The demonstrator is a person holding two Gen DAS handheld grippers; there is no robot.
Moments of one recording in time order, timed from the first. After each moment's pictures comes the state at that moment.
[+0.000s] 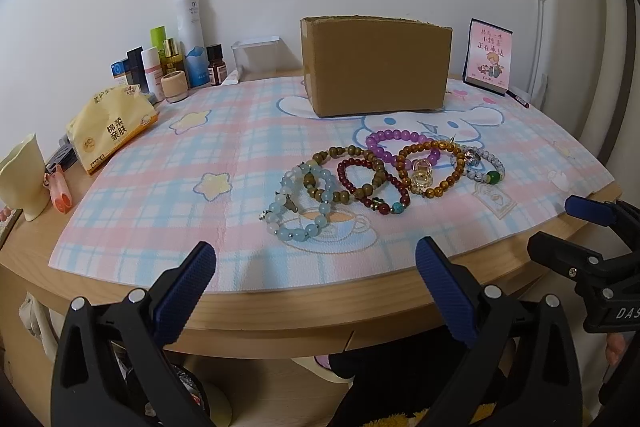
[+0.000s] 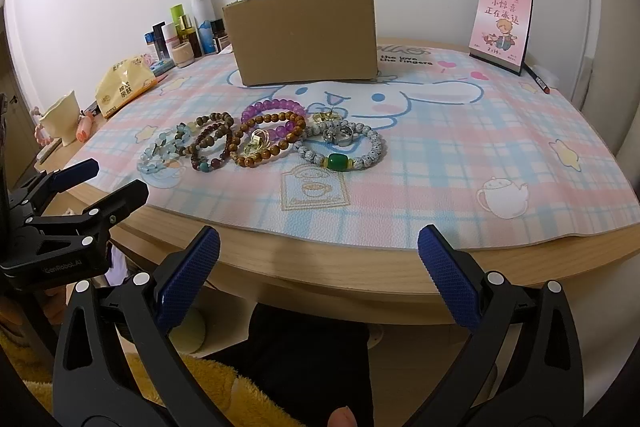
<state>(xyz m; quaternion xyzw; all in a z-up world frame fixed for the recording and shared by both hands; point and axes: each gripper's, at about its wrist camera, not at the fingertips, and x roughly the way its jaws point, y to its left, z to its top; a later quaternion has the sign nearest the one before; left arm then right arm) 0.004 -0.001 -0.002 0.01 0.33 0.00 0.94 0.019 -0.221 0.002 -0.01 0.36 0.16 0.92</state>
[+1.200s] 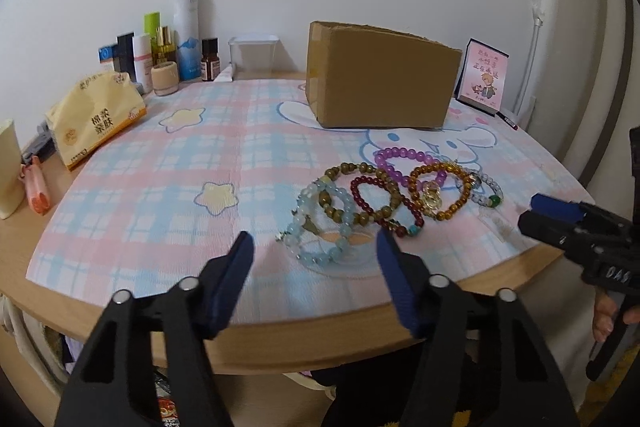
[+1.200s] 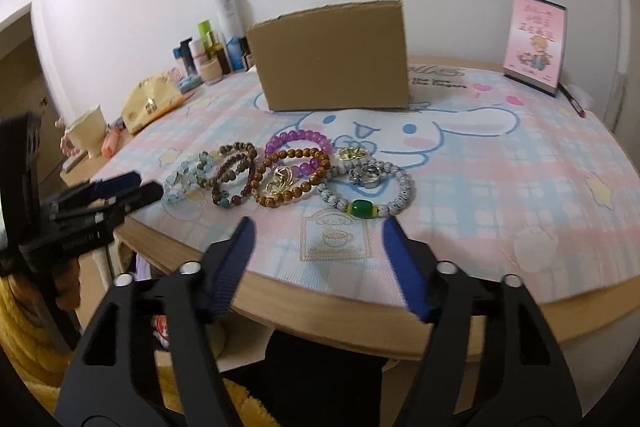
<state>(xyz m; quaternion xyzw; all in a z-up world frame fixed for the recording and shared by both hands) 0.024 0.033 -0.001 -0.04 0.33 -0.05 0.94 0.046 -0.218 0.011 0.00 0.34 0.23 0.91</state>
